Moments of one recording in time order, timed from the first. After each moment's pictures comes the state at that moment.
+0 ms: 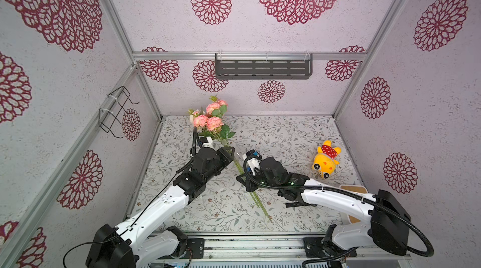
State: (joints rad) left arm -0.60 1.11 0.76 -0.01 -0.06 -1.14; right arm 1.00 1.38 0.90 -0.07 -0.13 0.55
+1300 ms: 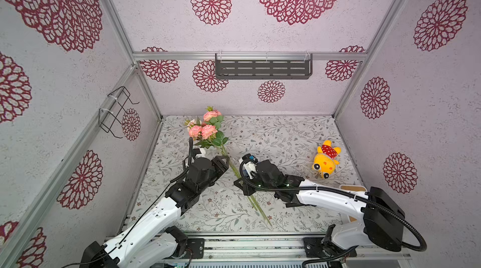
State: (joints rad) left arm -0.62 0.96 0.64 -0.12 -0.11 -1.20; right arm 1.02 1.43 0.89 -0.01 -0.20 0.60
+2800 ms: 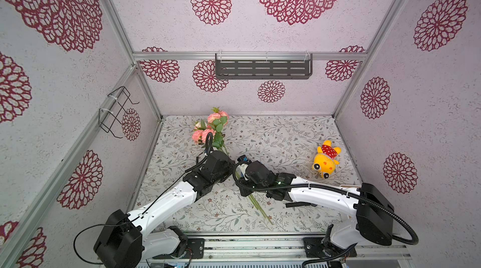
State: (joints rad) left arm -0.67 1.21 0.77 -0.16 -0.09 -1.24; right arm 1.08 1.51 1.03 -0.24 0.02 0.52
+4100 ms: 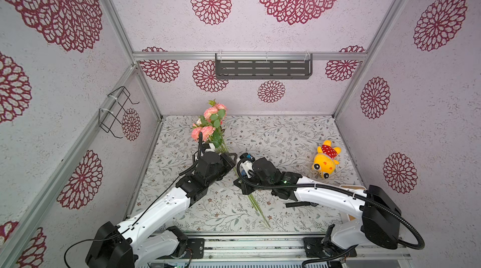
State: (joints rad) left arm -0.65 1.14 0.74 -0.07 -0.07 -1.23; right arm 1.05 1.46 1.00 -0.18 -0.13 0.54
